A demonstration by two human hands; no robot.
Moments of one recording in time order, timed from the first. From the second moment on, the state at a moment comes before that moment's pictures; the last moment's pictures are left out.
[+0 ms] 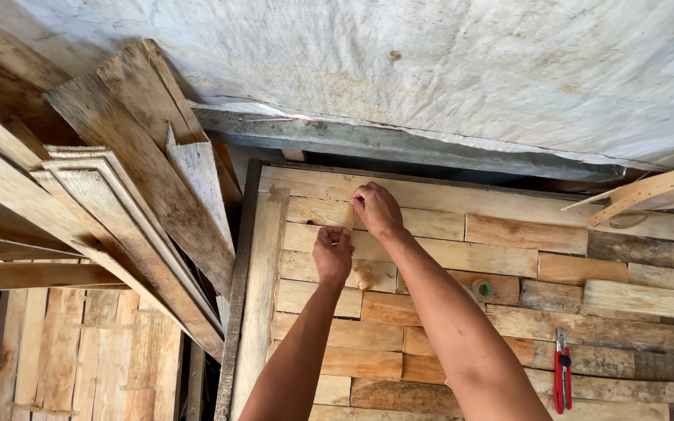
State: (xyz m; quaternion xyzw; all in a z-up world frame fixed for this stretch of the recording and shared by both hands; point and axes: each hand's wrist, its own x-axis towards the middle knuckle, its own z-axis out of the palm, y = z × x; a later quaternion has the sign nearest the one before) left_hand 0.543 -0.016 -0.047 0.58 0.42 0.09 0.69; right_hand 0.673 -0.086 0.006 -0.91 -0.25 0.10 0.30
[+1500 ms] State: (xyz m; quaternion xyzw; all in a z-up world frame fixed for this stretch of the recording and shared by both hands) left_hand 0.547 0.003 -0.017 0.60 0.44 0.05 0.67; right_hand 0.684 -0.062 -0.015 -0.92 -0.12 0.17 0.32
